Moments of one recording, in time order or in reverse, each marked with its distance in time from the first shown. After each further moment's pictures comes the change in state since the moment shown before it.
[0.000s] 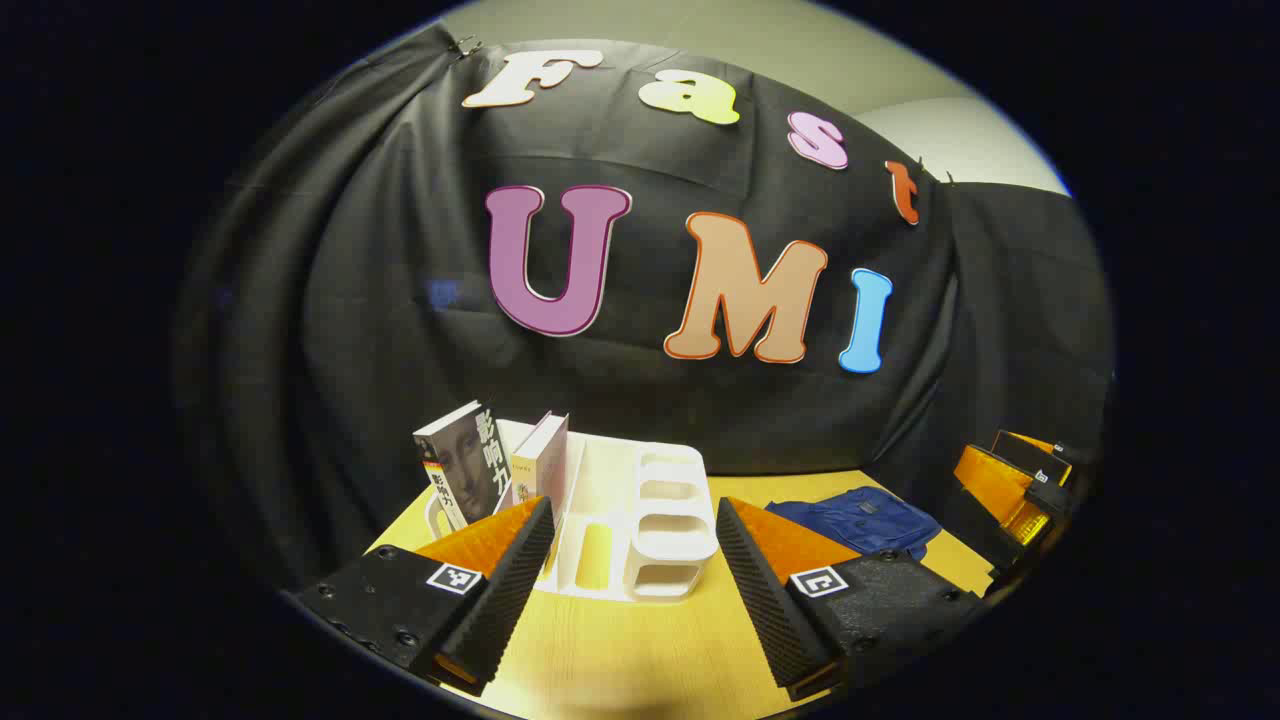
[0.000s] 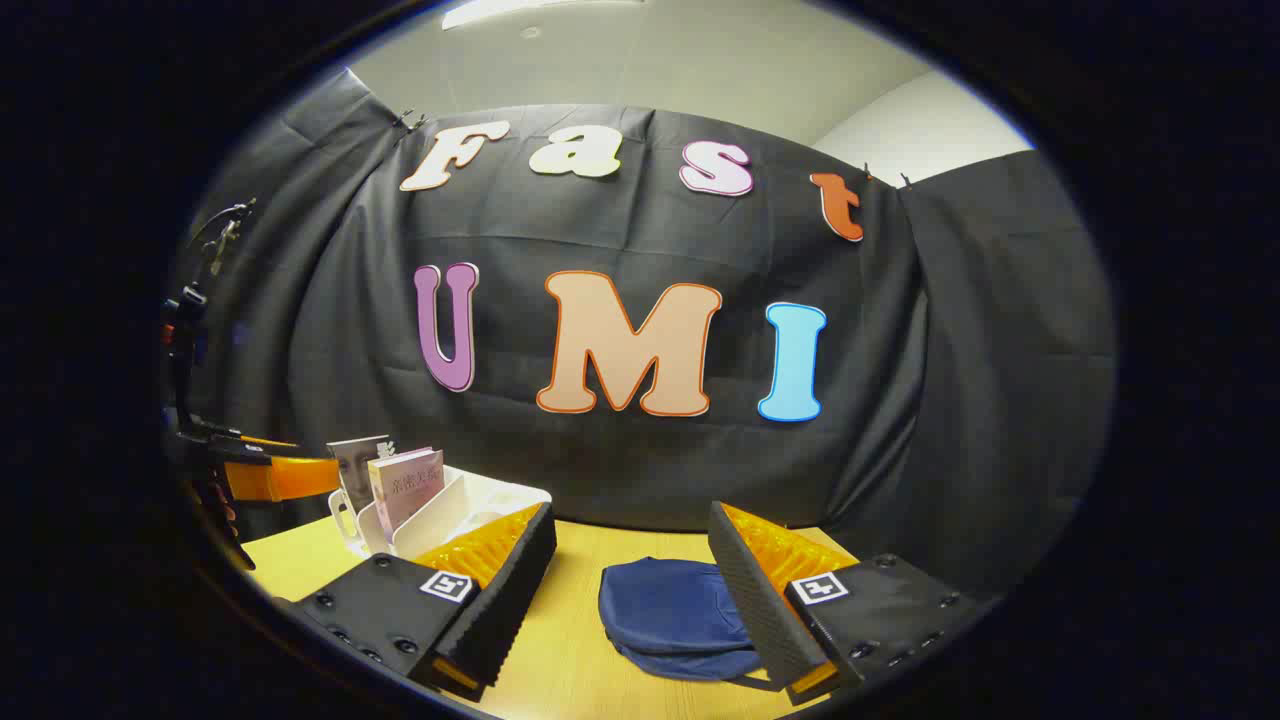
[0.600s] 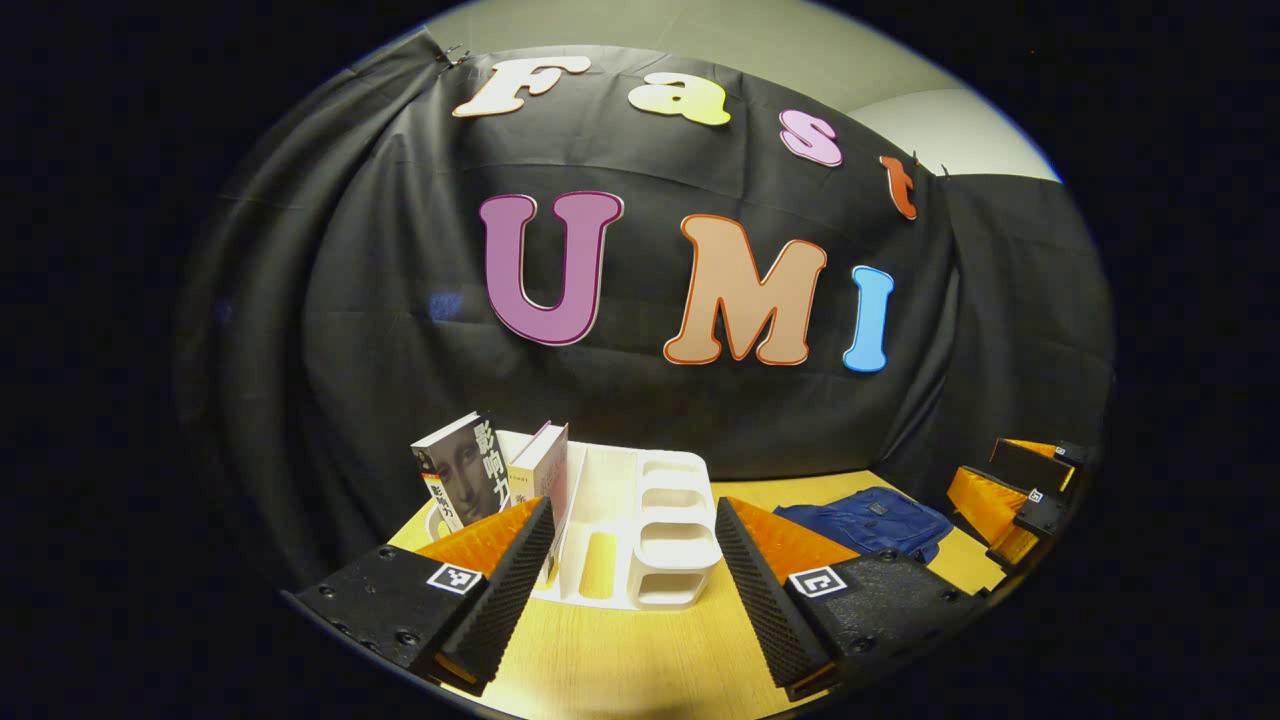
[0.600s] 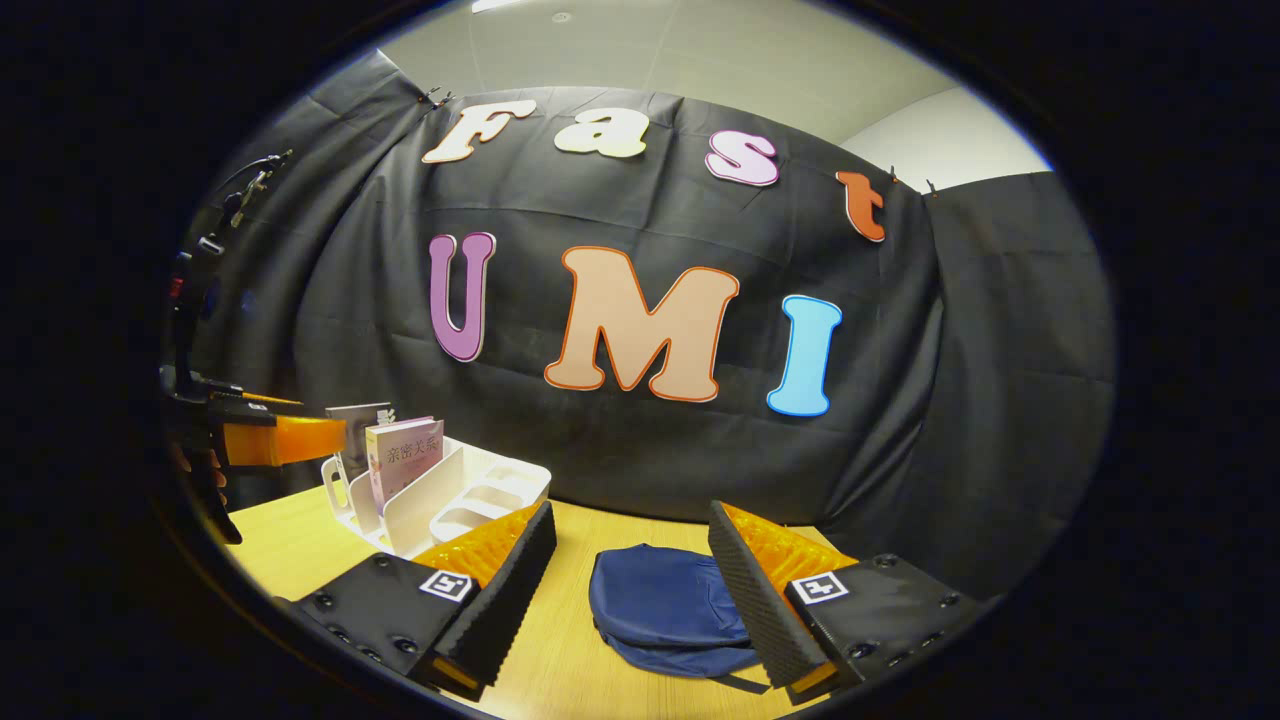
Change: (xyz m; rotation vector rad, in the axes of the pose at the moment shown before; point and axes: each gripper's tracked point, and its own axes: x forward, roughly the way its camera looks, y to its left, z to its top) left arm 0.005 -0.006 0.004 0.035 -0.029 0.018; right arm 0.008 -0.002 -0.017 -0.067 0.036 0.004
